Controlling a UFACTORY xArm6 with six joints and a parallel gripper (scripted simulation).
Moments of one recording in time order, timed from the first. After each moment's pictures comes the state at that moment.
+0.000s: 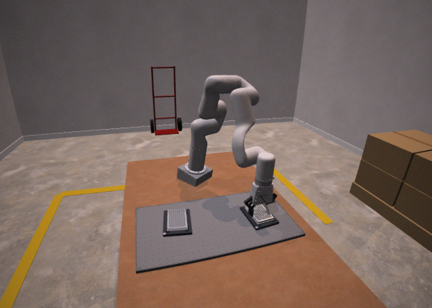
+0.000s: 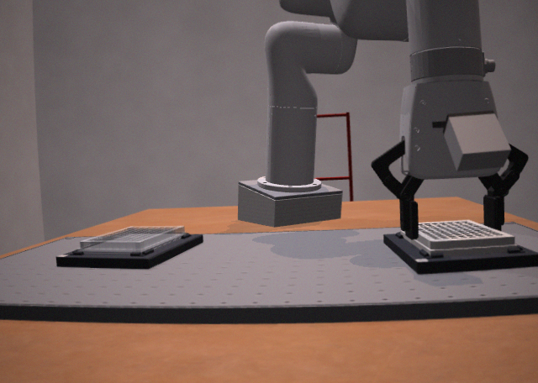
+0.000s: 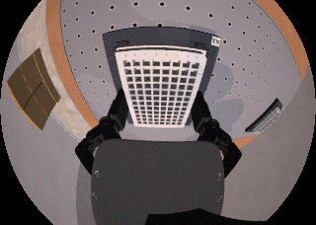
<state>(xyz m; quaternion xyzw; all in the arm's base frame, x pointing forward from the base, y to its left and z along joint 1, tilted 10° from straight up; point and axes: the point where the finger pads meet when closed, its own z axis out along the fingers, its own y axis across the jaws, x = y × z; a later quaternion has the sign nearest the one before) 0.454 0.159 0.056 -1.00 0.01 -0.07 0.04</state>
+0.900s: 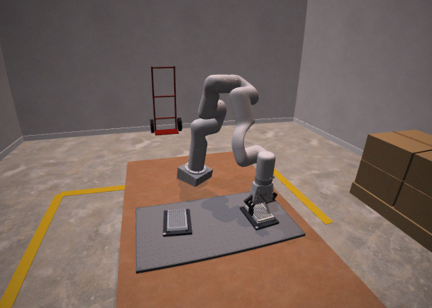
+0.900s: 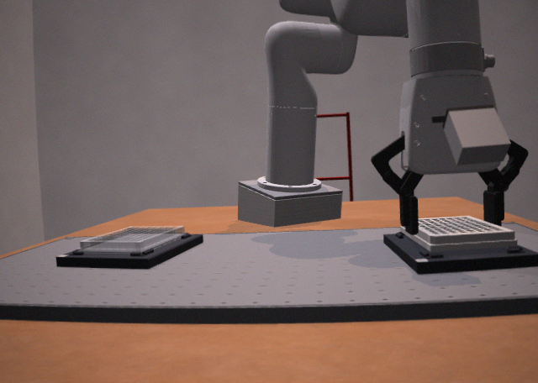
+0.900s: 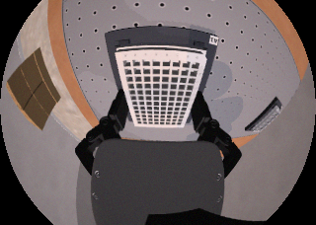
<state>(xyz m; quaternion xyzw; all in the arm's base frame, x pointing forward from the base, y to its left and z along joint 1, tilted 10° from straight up) 0.453 0.158 0.061 -1.00 0.01 -0.07 0.04</state>
